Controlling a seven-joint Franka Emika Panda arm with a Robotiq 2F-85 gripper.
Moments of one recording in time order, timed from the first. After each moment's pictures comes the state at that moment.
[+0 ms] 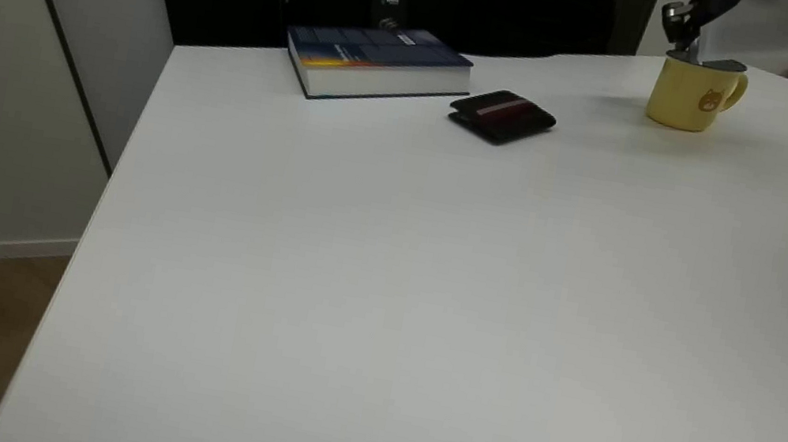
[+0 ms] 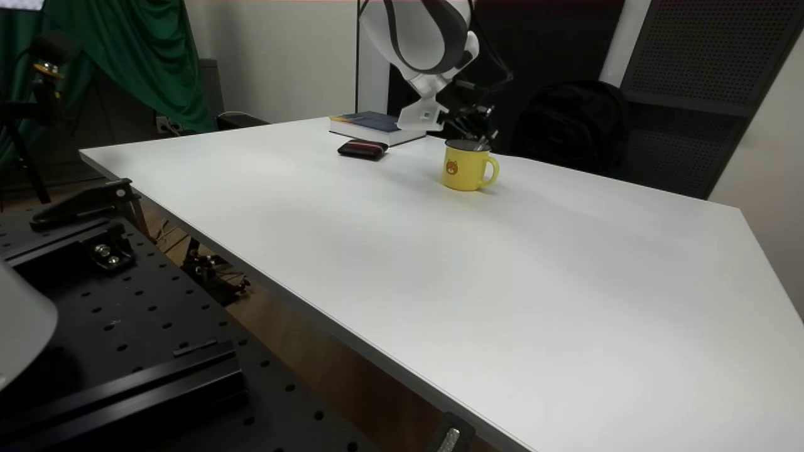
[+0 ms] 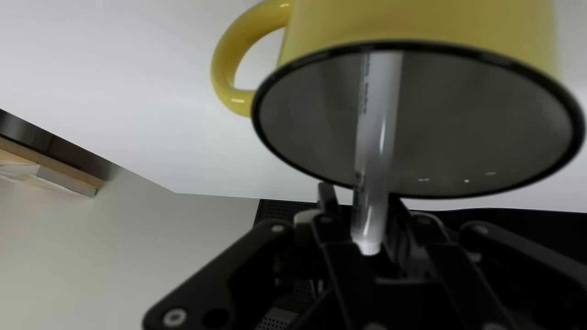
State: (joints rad) arm 0.34 0.80 -0.39 -1.73 -1.67 2.84 2.09
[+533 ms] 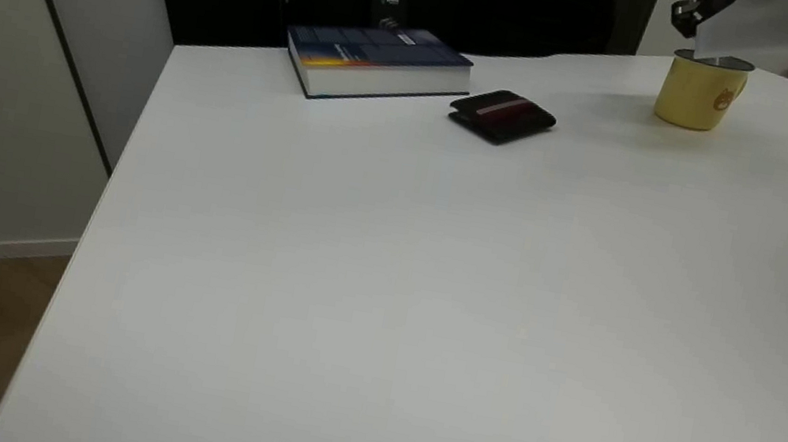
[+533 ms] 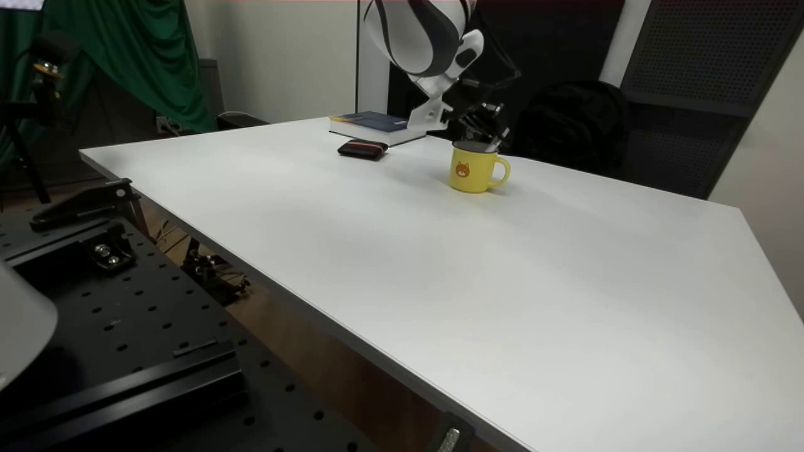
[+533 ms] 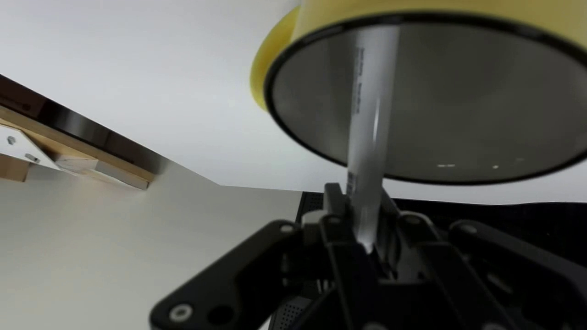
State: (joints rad) arm 0.34 0.80 -0.38 -1.72 -1.54 2.72 2.02
